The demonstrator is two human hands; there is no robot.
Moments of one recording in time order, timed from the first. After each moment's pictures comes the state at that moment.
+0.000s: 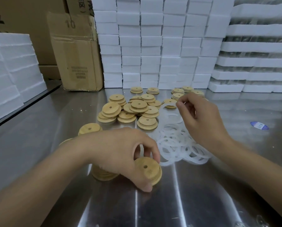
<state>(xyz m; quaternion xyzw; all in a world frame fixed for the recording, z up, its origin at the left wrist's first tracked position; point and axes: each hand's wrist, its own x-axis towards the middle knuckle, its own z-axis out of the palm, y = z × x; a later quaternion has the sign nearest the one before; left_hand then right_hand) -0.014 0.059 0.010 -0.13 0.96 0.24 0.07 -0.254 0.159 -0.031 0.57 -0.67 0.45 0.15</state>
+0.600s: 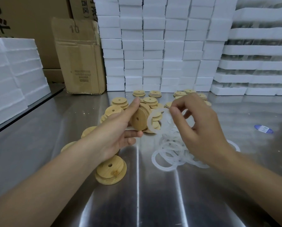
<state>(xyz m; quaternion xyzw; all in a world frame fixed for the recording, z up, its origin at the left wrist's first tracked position) -0.032 0.037 -0.013 -0.30 0.59 0.71 -0.25 -0.213 0.169 -0.020 0.64 -0.56 0.50 0.17</state>
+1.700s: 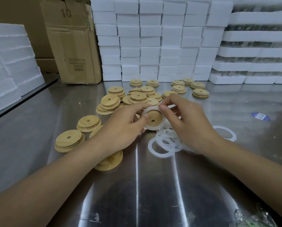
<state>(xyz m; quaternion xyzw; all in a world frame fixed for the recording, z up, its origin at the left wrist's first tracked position) -0.042 0.041 -0.040 -0.20 0.88 0.32 -0.28 -0.218 0.159 -0.040 0.60 -0.67 0.44 0.03</state>
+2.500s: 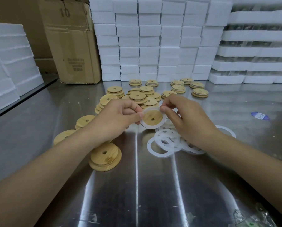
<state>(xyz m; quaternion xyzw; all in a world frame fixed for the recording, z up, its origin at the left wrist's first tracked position) -0.035 0.022 -0.030 -0.25 0.83 0.43 -0.26 -0.233 0.156 -0.039 0.63 -0.69 0.35 0.06</state>
